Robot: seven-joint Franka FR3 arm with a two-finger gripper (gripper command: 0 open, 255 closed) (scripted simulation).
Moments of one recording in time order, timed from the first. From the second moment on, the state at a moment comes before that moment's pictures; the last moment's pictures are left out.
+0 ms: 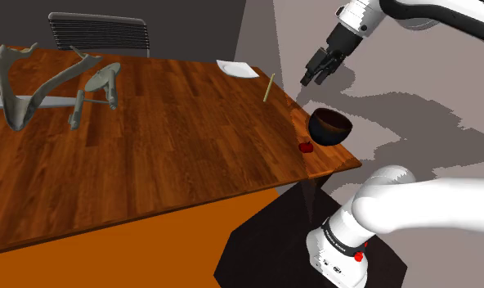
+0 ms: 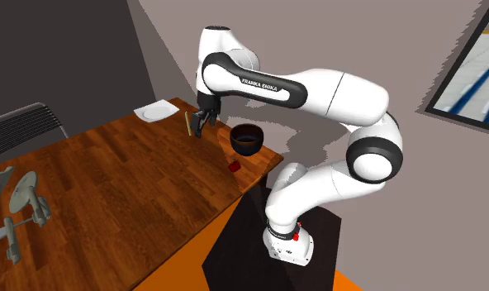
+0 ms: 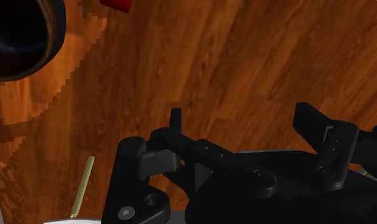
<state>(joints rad) -0.02 -0.81 -0.06 -2.29 0.06 1.67 -0.08</state>
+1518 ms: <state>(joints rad) -0.13 -0.79 -0.23 -2.78 -0.21 2.04 -0.33</state>
